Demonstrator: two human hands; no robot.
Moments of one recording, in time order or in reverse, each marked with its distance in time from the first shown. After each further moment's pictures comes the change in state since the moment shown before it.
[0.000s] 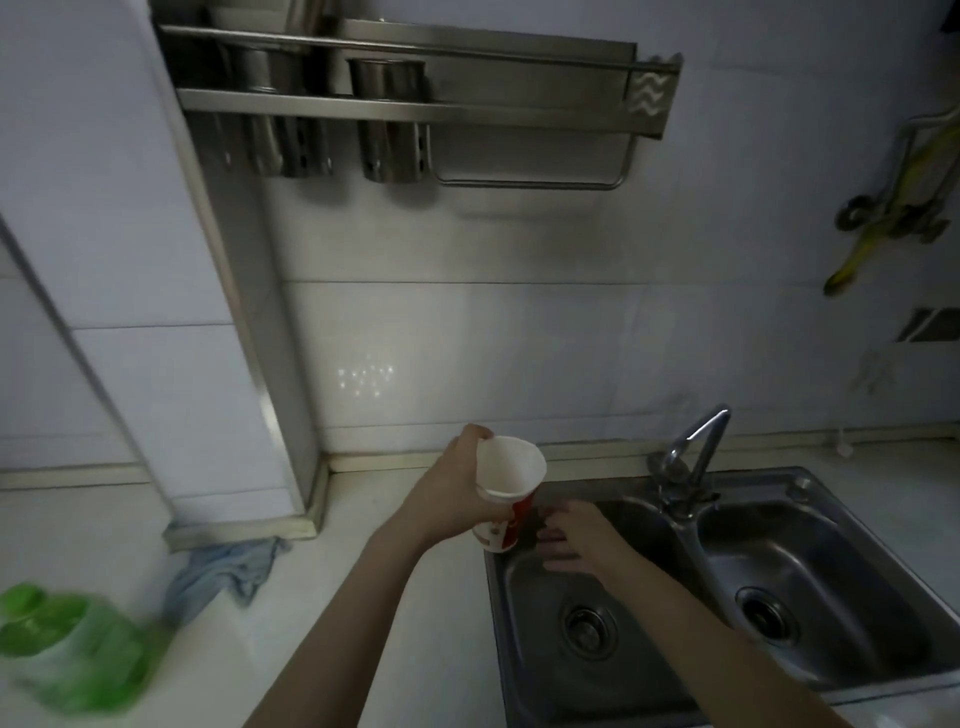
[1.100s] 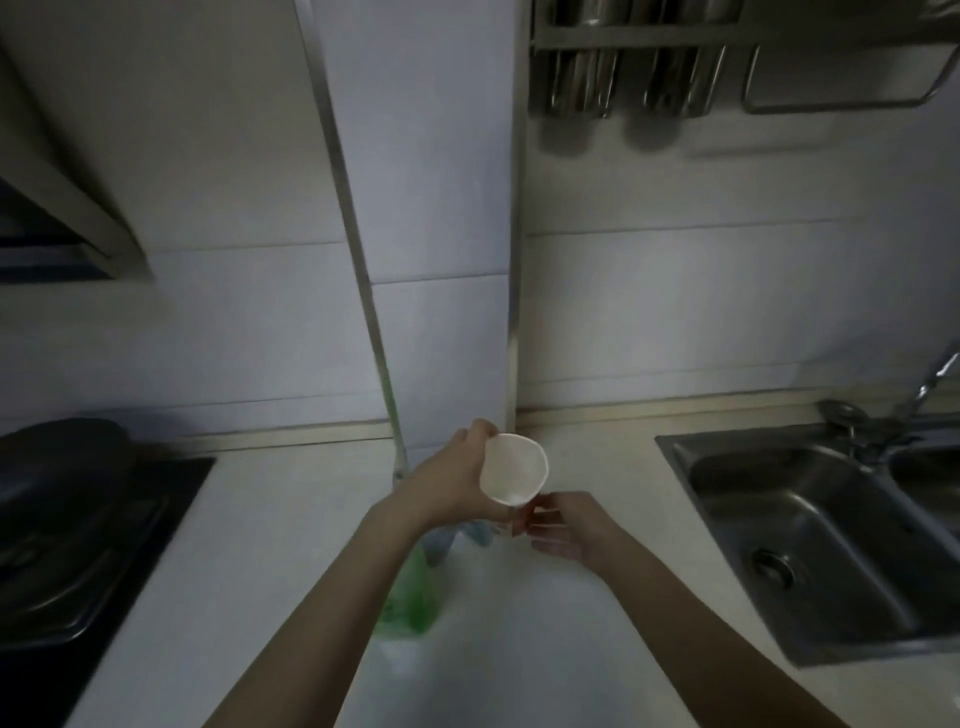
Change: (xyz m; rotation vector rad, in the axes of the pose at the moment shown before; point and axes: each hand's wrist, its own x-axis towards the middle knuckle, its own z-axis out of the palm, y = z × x) left_hand -0.125 -0.226 -0.222 0.288 -0.120 0.001; right_hand -0.023 0.021 0.351 0.234 -0.073 0.160
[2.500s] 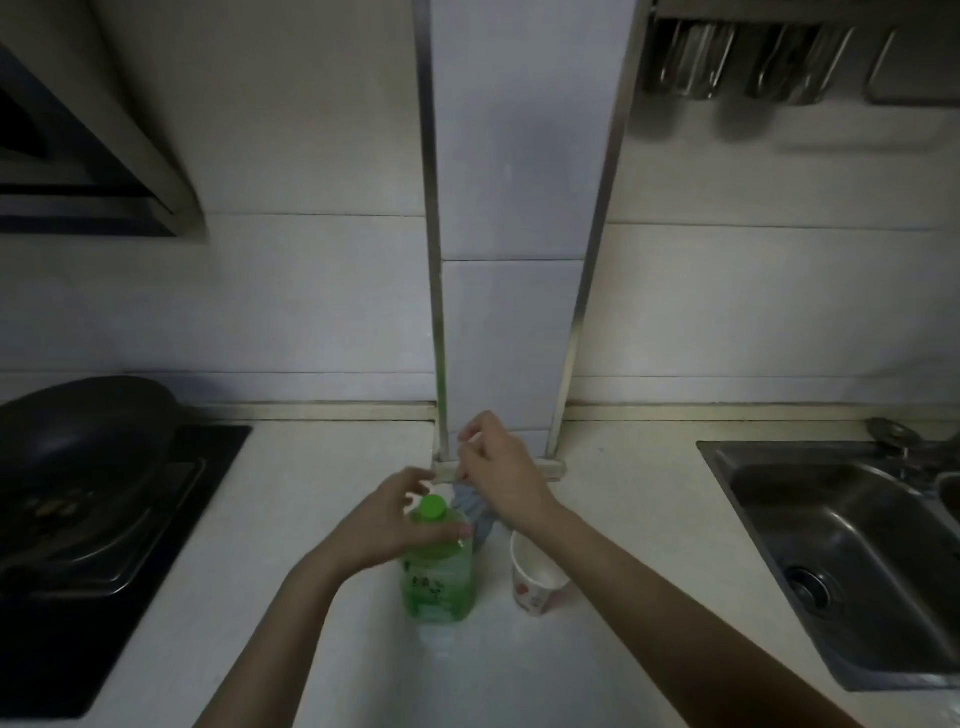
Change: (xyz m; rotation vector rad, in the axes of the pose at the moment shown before) left_hand -0.074 -0.127 -0.010 -0.352 0.015 -0.286; right_hand -0.037 -0.021 0.147 -0.773 -0.020 -0.747
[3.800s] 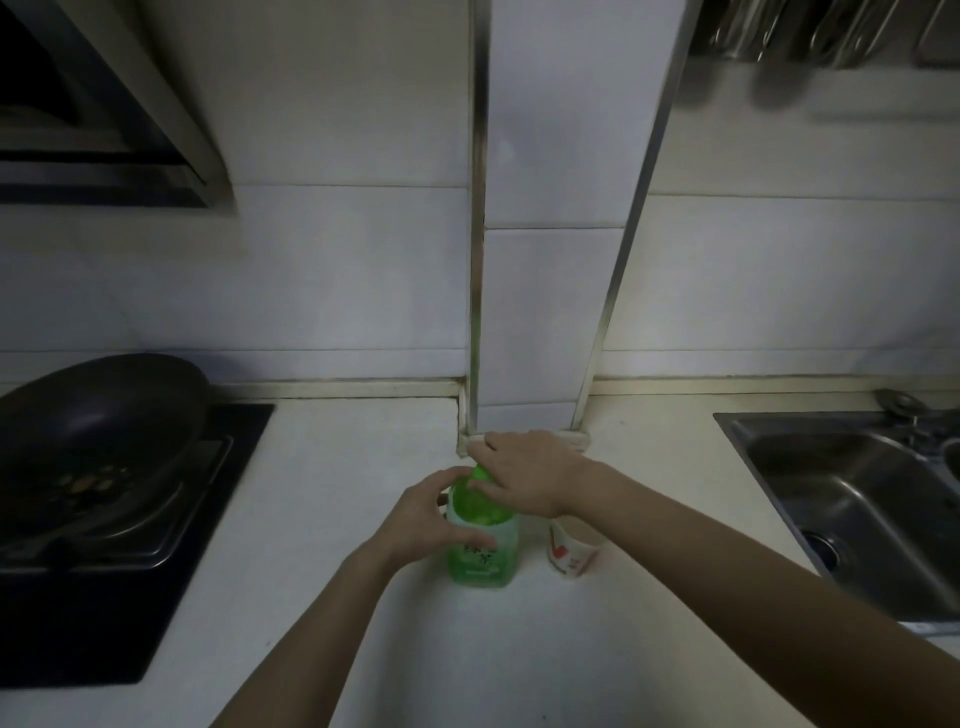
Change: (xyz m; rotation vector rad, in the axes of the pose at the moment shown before) left_hand 0.006 -0.064 0.023 -0.259 -0.048 0.107; right_hand -0.003 0.004 0.021 -1.063 -0.353 -0.529
